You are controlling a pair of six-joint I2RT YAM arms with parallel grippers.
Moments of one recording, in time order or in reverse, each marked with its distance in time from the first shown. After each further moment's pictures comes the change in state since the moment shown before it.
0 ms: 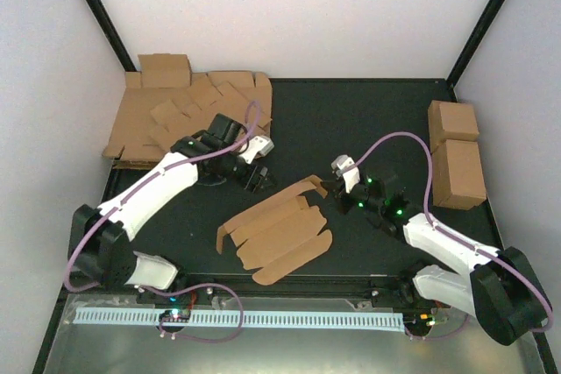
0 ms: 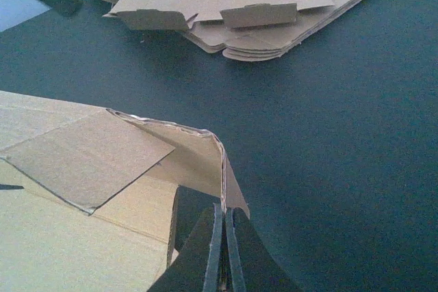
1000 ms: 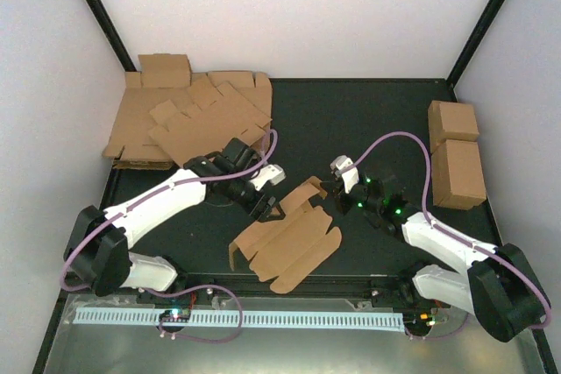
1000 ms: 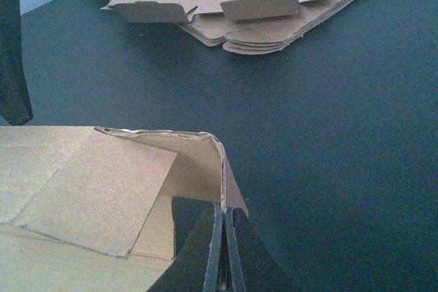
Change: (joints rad) left arm -0.133 -0.012 -0.179 0.057 0.109 0.022; right arm 0.001 0.021 0.000 0.008 -0.003 -0.008
